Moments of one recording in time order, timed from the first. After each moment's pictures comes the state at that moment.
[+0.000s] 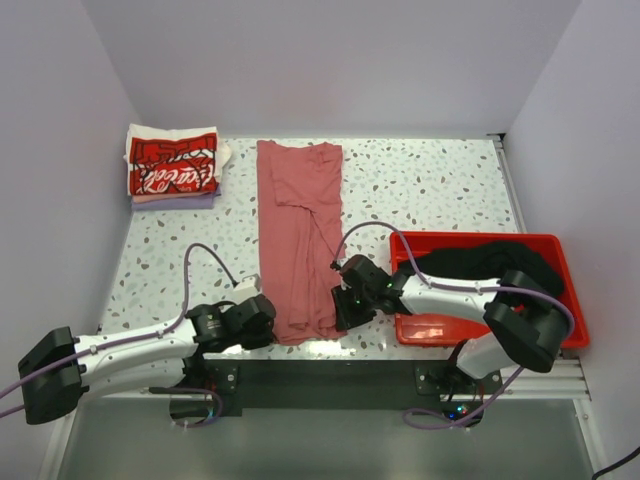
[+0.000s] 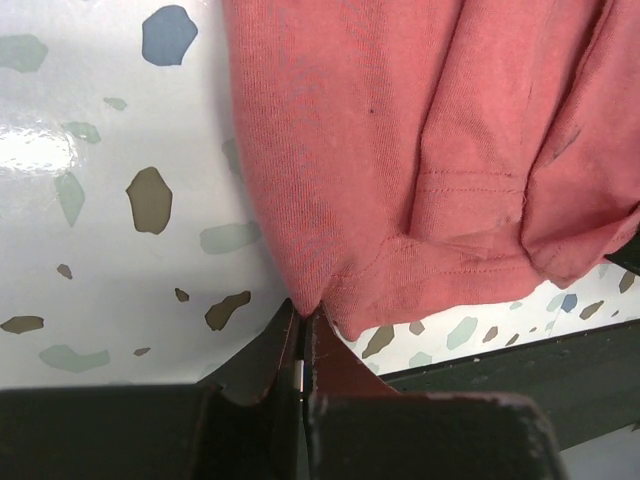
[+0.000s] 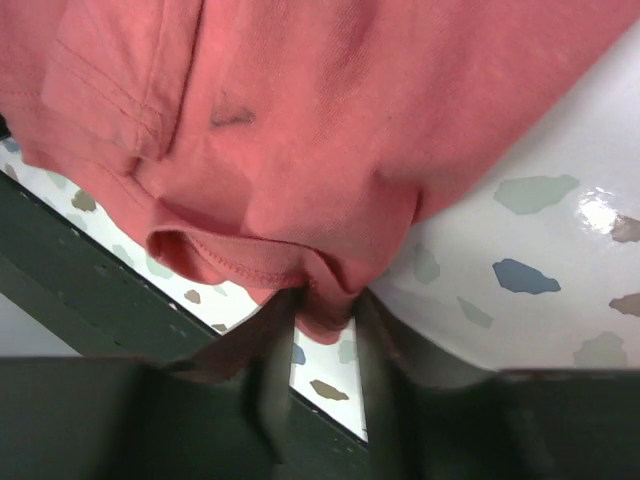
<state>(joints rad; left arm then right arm) -1.07 0.90 0.35 -0.54 -0.23 -1.23 0.94 1.45 0.68 -0.29 -0.17 0.58</state>
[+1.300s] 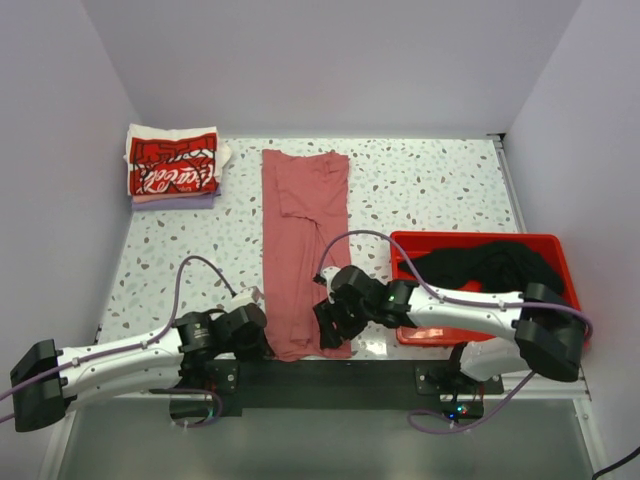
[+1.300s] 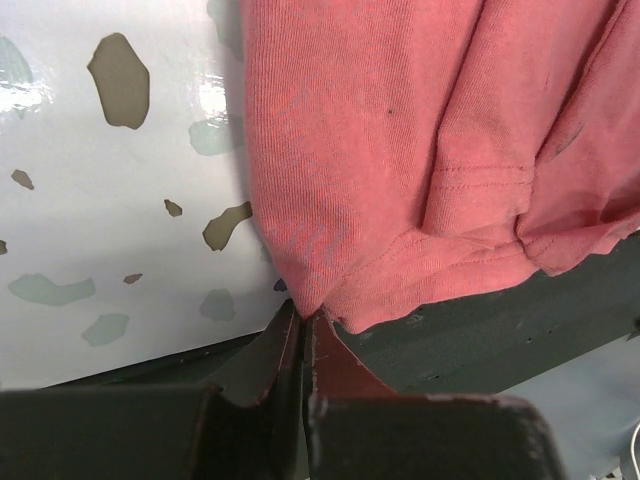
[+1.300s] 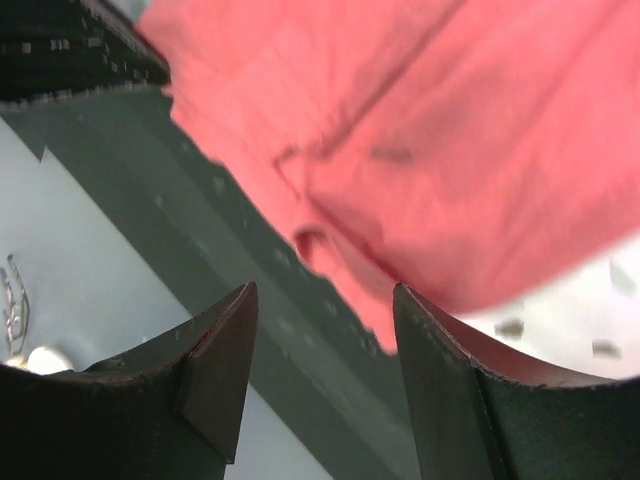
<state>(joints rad) -1.11 0.74 0.29 -0.61 -0.09 -1.26 1.11 1.30 0.71 -0.36 -0.19 0.56</state>
